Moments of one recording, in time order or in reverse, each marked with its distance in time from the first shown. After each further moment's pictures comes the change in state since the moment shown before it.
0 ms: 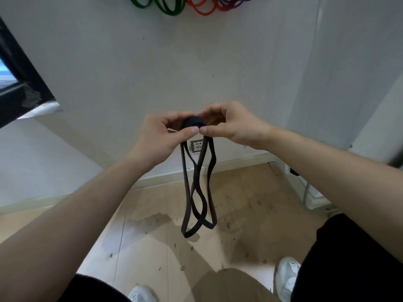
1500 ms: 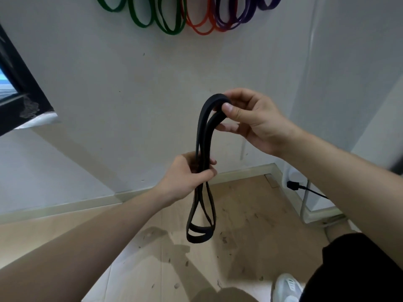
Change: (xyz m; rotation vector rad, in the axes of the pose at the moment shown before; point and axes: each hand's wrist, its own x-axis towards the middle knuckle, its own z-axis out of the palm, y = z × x) left_hand -0.018 -0.023 0.055 -0.205 -0.168 -0.295; right_hand -0.015 -0.023 -0.037 0.683 0.107 -0.092
